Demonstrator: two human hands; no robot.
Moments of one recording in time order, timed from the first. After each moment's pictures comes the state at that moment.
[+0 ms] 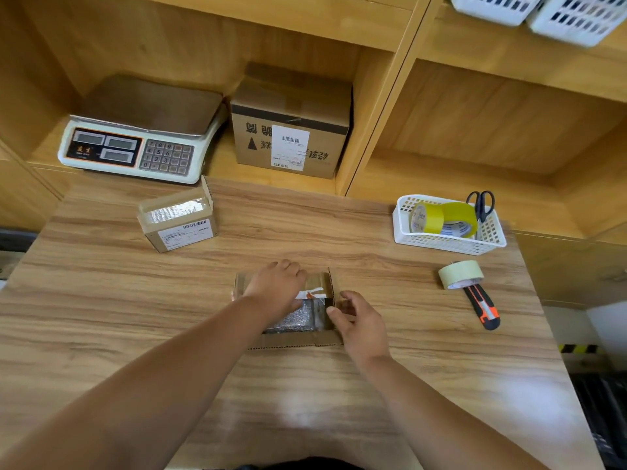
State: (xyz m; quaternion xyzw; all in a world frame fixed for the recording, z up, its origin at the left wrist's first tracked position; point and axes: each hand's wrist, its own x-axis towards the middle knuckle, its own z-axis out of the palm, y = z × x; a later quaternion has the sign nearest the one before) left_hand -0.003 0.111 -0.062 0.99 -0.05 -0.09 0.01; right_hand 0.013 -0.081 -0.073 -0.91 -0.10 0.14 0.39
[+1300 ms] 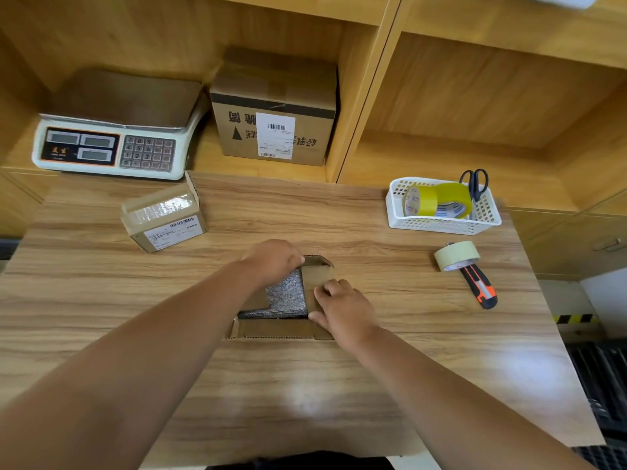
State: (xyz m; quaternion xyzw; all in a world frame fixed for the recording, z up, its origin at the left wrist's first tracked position) left_hand 0.039 0.133 -0.061 0.94 0.03 -0.19 0.27; right_hand 0.027 -0.062 -0.059 -0.91 -0.39 0.14 -0.03
